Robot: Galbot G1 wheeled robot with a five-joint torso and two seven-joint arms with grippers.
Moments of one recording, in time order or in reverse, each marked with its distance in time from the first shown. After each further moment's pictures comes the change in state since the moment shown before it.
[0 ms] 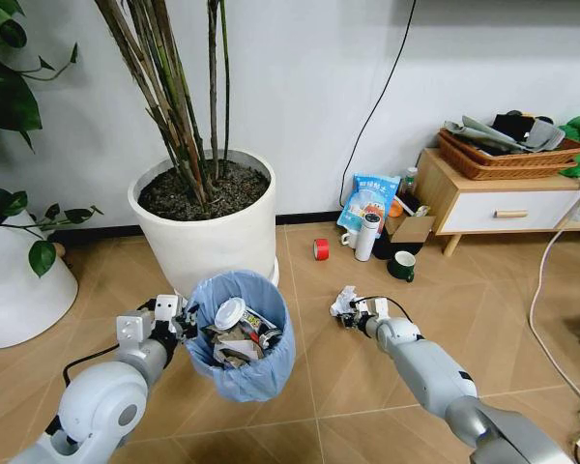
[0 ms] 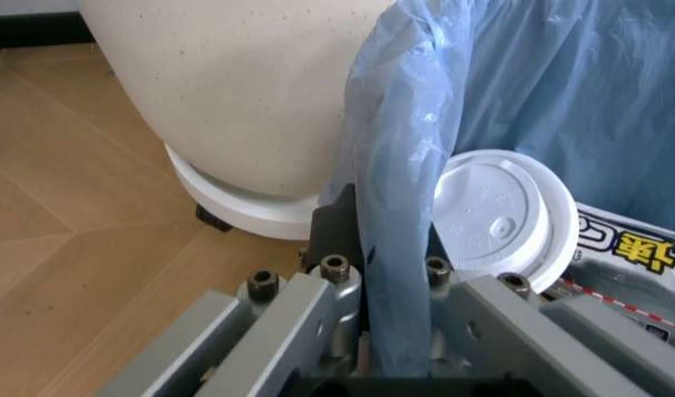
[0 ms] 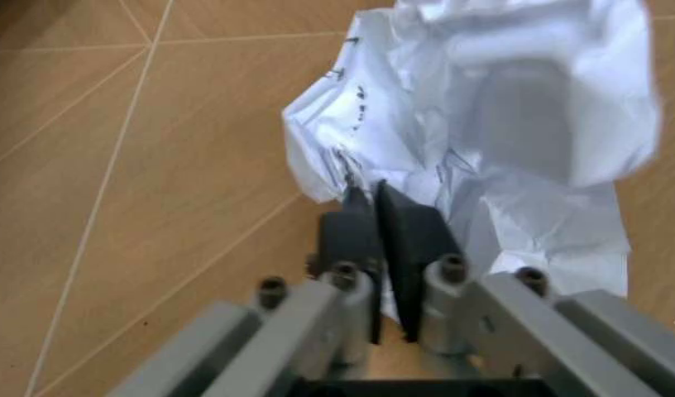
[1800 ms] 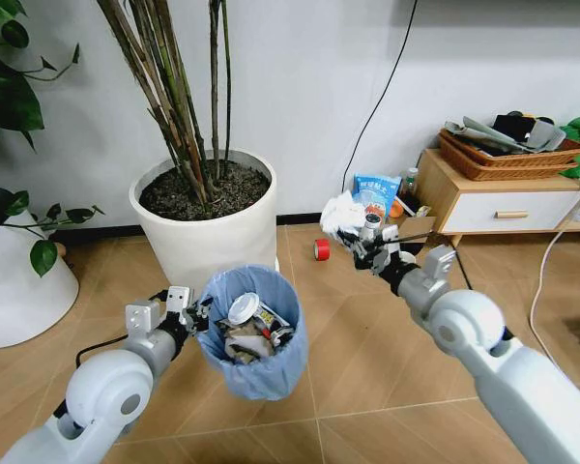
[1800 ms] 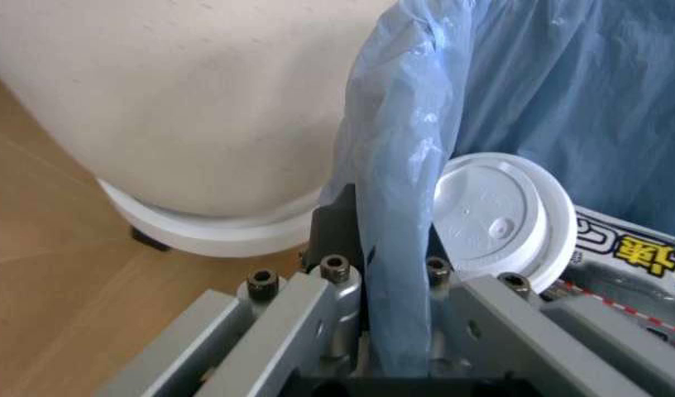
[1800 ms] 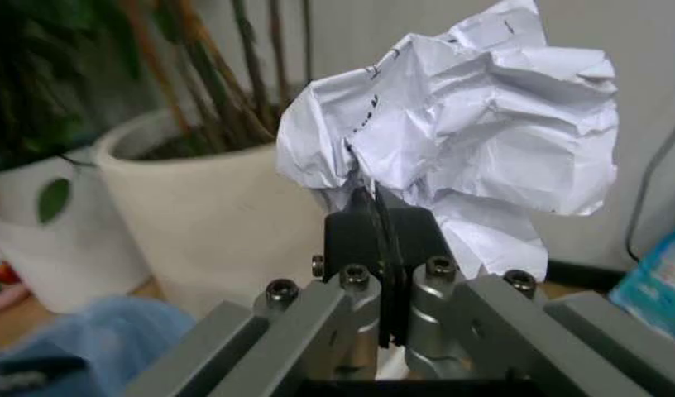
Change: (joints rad) left arm -0.112 0.053 0.091 0.024 -0.118 0.004 0.000; right arm -0.392 -0.415 0.210 1.478 0.363 -0.115 0.285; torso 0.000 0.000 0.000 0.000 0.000
